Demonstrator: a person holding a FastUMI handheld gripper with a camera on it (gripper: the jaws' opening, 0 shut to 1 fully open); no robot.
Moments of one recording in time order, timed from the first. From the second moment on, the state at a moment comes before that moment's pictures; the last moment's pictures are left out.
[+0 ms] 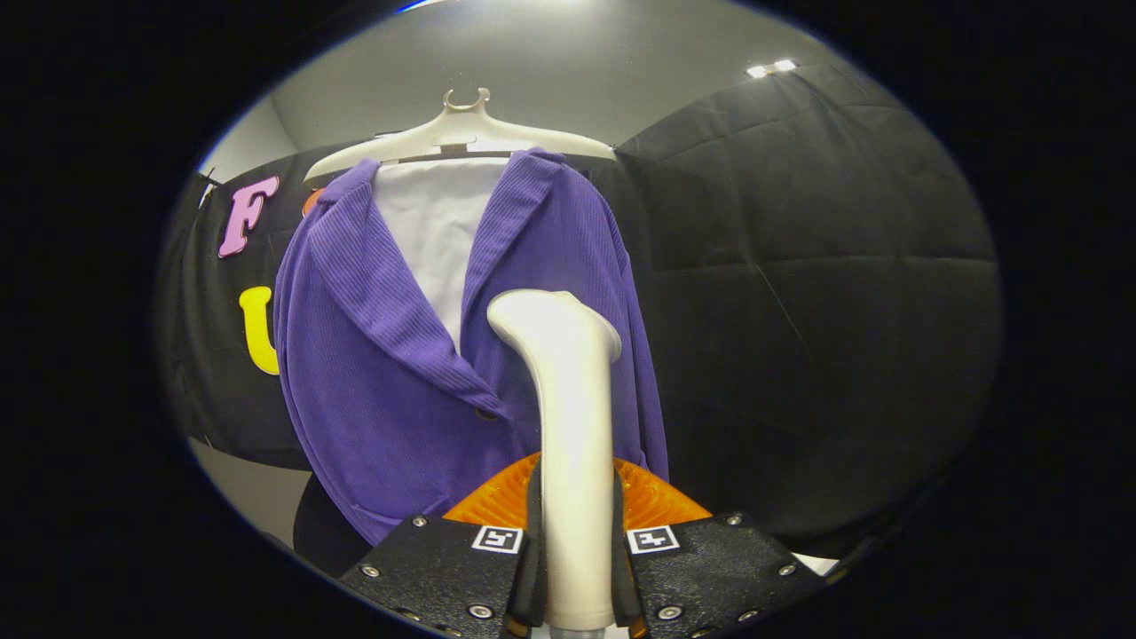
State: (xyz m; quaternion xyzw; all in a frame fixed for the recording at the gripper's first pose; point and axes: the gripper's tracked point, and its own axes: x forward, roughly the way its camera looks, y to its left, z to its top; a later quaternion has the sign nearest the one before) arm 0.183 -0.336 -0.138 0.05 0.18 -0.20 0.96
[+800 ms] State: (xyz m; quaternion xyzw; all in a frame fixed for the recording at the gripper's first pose) arm 0.132 -0.349 -0.244 -0.01 0.27 -0.20 0.94
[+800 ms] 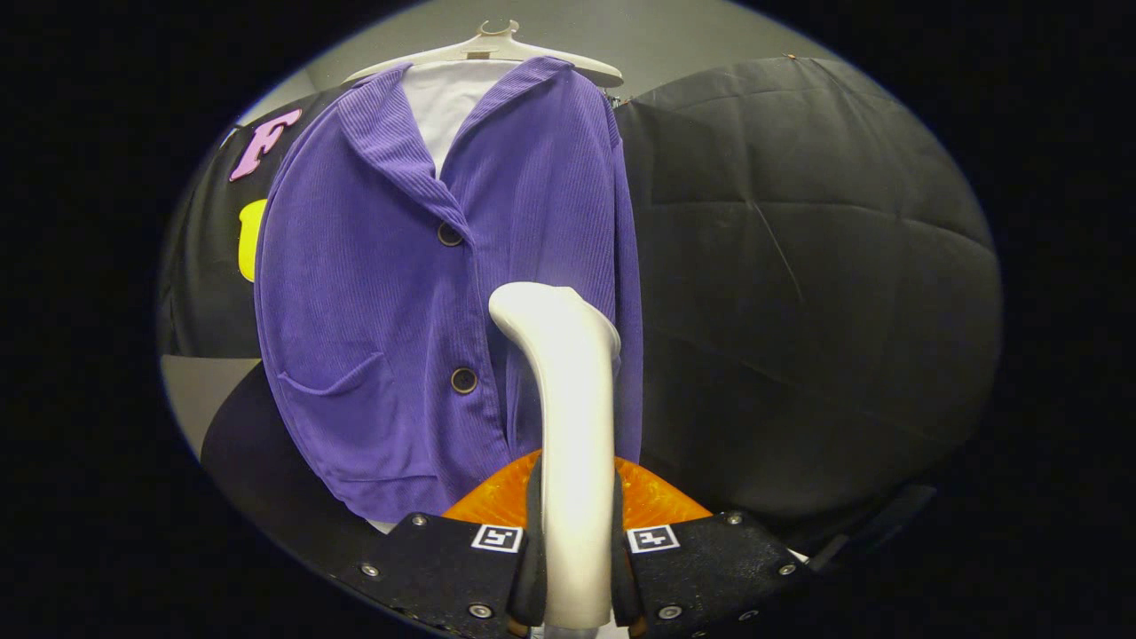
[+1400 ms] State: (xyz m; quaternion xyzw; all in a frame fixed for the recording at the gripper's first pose) arm 0.107 -0.352 -0.295 0.00 0.33 -0.19 0.93
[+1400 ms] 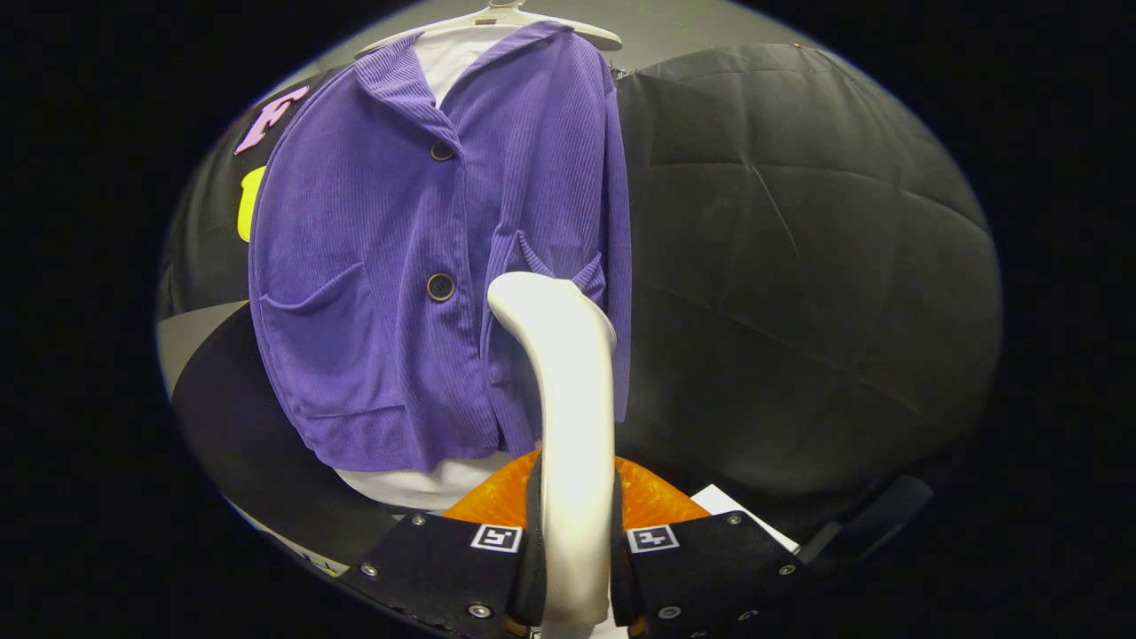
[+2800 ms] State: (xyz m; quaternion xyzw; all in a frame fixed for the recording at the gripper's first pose) arm -0.024 -0.140 -0.134 -0.03 0.22 0.10 0.97
